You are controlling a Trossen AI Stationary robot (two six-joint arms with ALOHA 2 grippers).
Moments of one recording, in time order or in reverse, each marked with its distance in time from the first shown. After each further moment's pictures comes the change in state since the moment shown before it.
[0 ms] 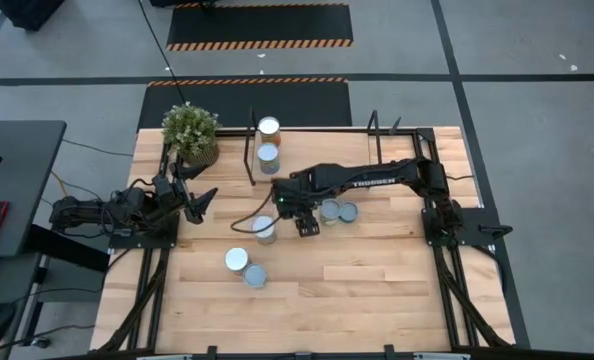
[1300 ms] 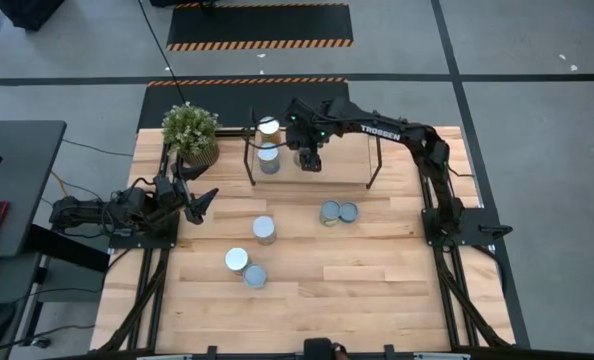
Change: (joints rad) left arm 0.000 0.000 0.000 -0.019 0.000 -0.050; right arm -0.414 -0.003 0.124 0.010 -0.103 -0.248
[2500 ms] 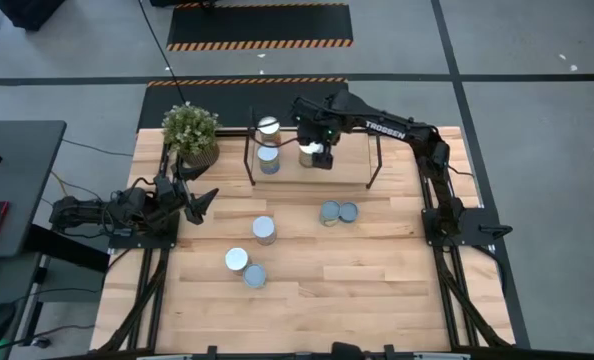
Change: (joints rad) left arm 0.000 0.000 0.000 -0.005 0.000 -0.006; right arm 0.015 -0.001 0.125 -0.343 0.173 0.202
